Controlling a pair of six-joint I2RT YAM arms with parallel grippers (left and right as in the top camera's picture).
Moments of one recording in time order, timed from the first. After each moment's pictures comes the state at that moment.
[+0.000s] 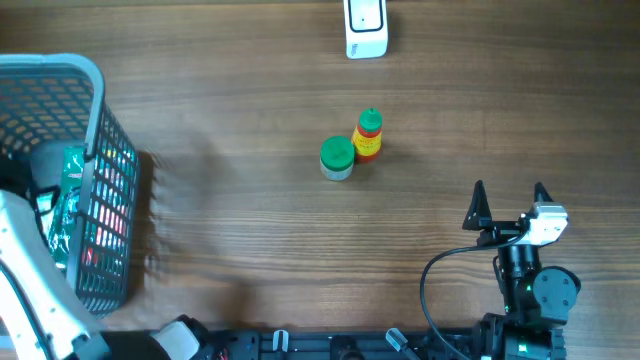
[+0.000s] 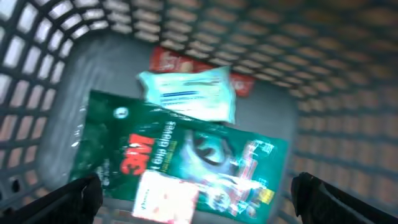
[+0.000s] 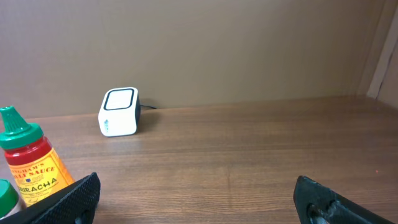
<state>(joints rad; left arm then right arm) 0.66 1.40 1.41 -1.15 -0.37 -1.16 -0.19 0.02 0.01 0.01 -0.17 0.06</state>
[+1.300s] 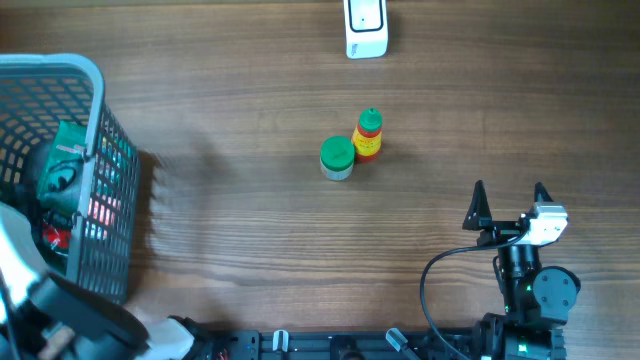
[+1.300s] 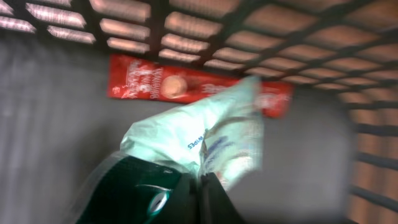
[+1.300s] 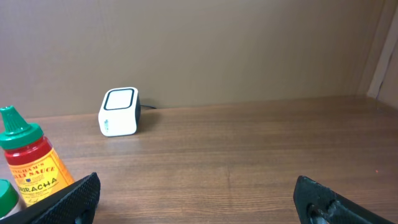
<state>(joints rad) 0.85 1.55 1.13 -0.66 -0.15 -0.86 -0.19 0.02 0.01 0.01 -0.17 0.06</state>
